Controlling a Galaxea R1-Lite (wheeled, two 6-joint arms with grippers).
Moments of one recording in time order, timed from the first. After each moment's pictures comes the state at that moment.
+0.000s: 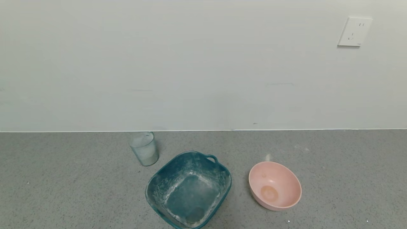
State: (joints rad) left arm 0.00 0.00 -0.01 0.03 -0.03 0.07; right arm 0.00 0.00 0.00 0.00 -0.01 0.02
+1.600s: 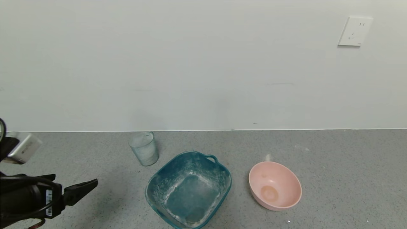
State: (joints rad) left arm 0.02 1.14 -0.55 -0.02 -0.04 0.07; right arm 0.00 0.00 0.00 0.00 -0.01 0.02
